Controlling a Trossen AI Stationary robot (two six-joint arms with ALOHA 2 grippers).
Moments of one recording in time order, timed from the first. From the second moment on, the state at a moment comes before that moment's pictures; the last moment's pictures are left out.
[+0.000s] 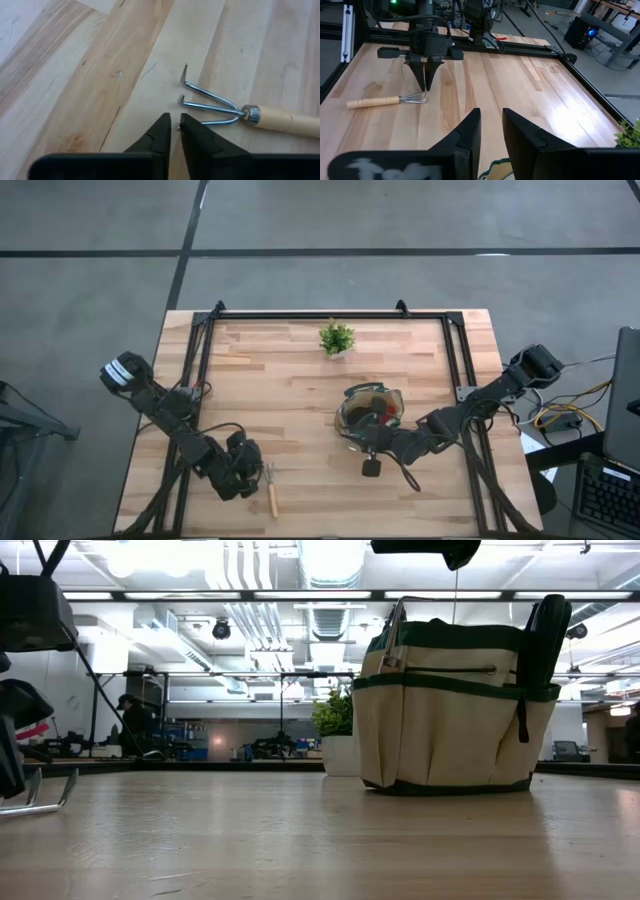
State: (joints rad) left arm -0.83 1.50 0.64 -0.23 -0.47 -1.18; right arm 0.53 1.49 0.94 0.08 0.70 0.16
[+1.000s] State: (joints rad) left arm -0.76 1.49 0.84 -0.22 -1.08 -0.44; right arm 0.52 1.49 0.98 0.11 0.54 0.22
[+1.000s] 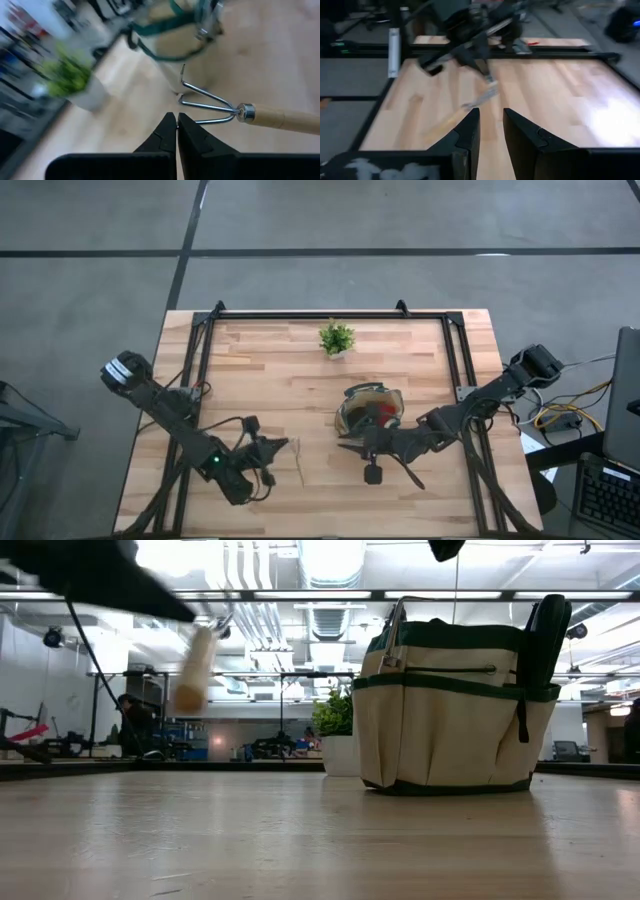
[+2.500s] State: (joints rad) left arm -0.40 1.61 1.06 0.26 -1.21 0.59; right arm 0.55 1.44 0.98 0.08 0.44 0.15
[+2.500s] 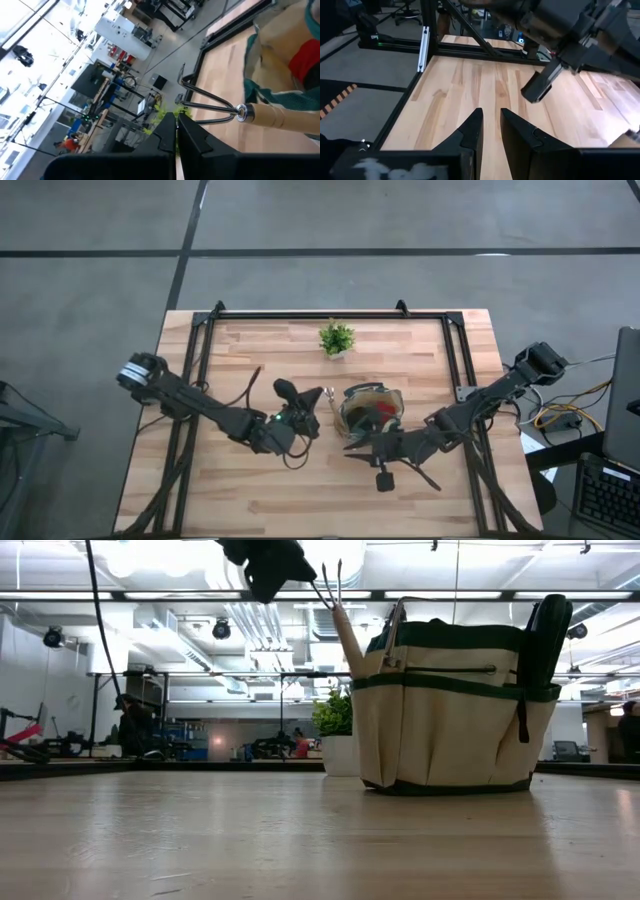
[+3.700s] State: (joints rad) left arm -0.41 1.76 1.09 0.26 -0.98 0.37; right arm 0.55 1.44 0.98 0.06 0.44 0.15
